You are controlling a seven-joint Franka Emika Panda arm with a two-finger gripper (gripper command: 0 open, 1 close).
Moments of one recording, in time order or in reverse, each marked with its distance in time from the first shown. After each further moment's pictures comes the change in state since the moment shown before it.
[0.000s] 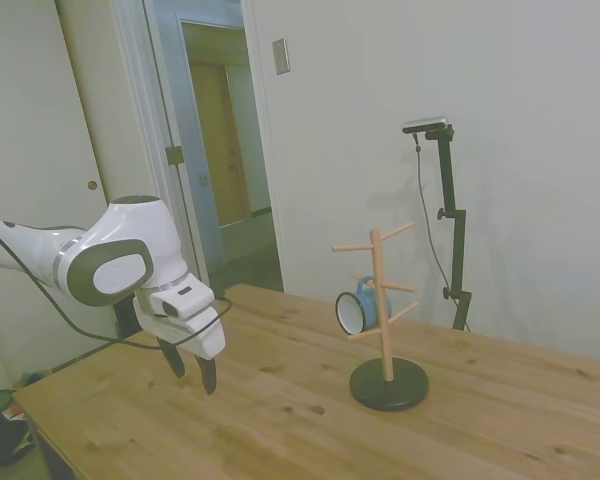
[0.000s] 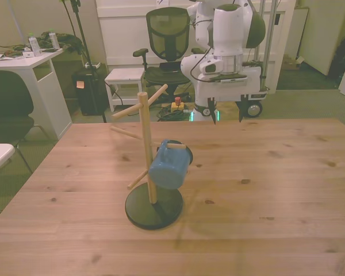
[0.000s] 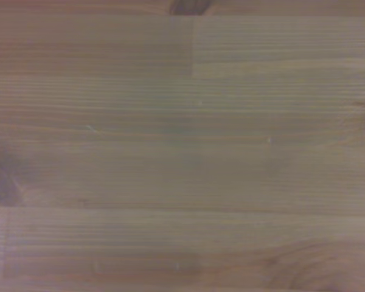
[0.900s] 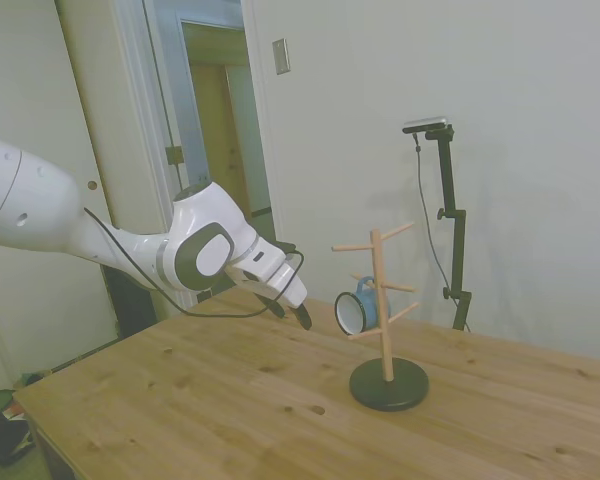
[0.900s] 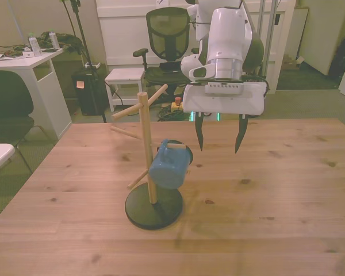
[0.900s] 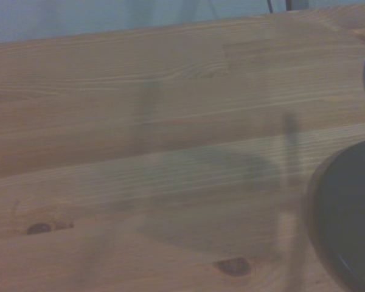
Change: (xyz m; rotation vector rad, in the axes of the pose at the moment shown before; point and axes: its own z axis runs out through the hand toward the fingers) arm 0.139 -0.080 -0.006 0.202 0.364 0.169
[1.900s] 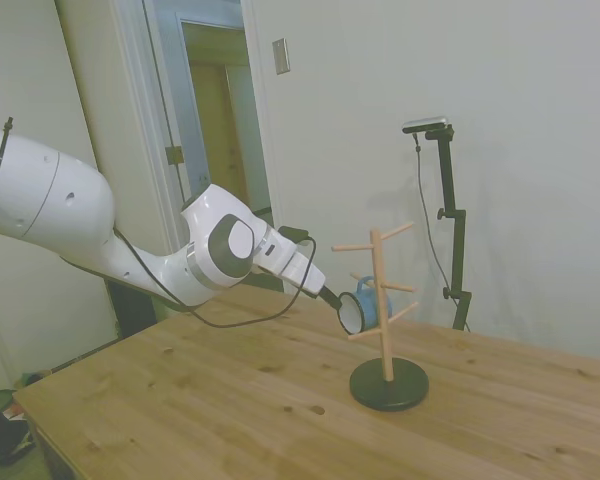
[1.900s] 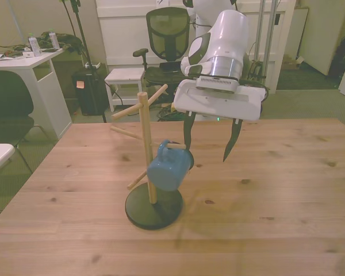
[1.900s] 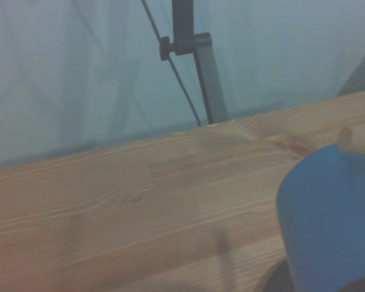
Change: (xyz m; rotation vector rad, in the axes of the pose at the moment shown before) arm 0.037 -0.017 0.013 0.056 0.249 0.128
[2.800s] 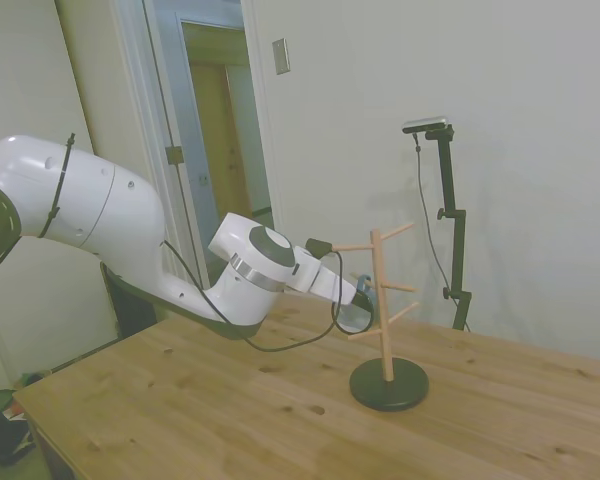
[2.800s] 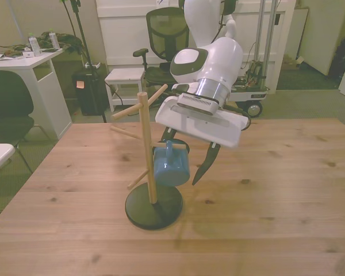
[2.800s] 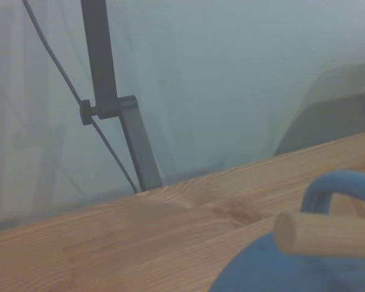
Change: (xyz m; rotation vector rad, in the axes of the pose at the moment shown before) arm 0.016 0.008 0.059 0.030 0.206 0.048
